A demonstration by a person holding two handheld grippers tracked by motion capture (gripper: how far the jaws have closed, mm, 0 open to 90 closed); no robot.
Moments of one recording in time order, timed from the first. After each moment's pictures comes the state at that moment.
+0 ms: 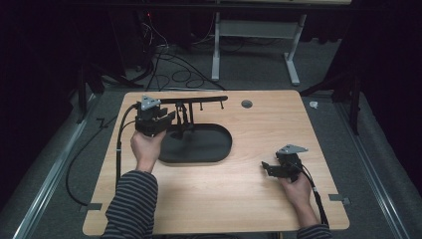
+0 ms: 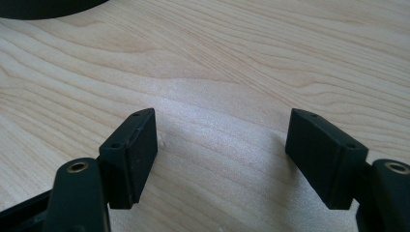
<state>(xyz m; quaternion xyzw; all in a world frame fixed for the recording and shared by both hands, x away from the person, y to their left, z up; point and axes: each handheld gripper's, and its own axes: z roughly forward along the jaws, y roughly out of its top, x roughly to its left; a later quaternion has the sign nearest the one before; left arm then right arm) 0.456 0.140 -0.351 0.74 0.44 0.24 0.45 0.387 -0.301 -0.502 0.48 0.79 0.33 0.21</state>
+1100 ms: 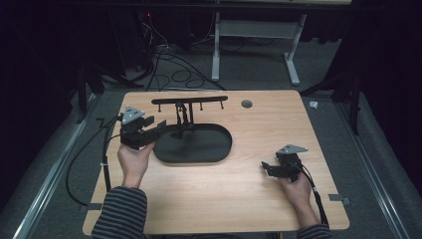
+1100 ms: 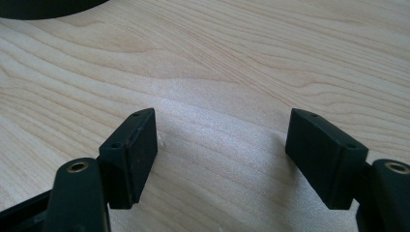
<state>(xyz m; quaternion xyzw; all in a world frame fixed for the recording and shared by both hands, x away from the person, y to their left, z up) 0.417 0.172 -0.351 0.72 0.45 0.23 0.47 0.387 -0.300 -0.502 0.48 0.79 0.33 0.21</state>
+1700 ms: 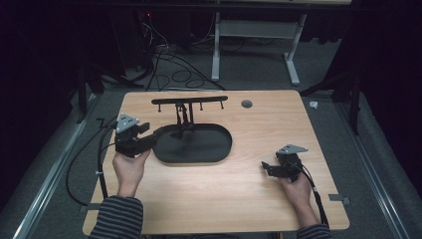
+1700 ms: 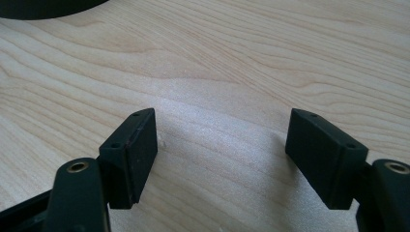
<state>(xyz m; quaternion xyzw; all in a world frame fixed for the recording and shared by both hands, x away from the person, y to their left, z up) 0.400 0.182 -0.359 0.72 0.46 0.23 0.47 0.387 -0.300 -0.502 0.48 0.79 0.33 0.21</state>
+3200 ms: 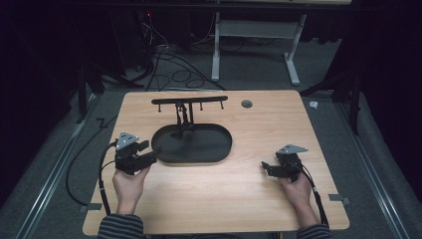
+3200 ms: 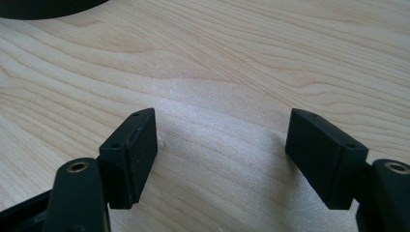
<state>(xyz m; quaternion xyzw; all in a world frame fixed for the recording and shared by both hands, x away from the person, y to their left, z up) 0.374 0.189 -0.396 0.72 0.49 0.19 0.45 0.387 -0.300 -0.502 0.48 0.79 0.33 0.21</state>
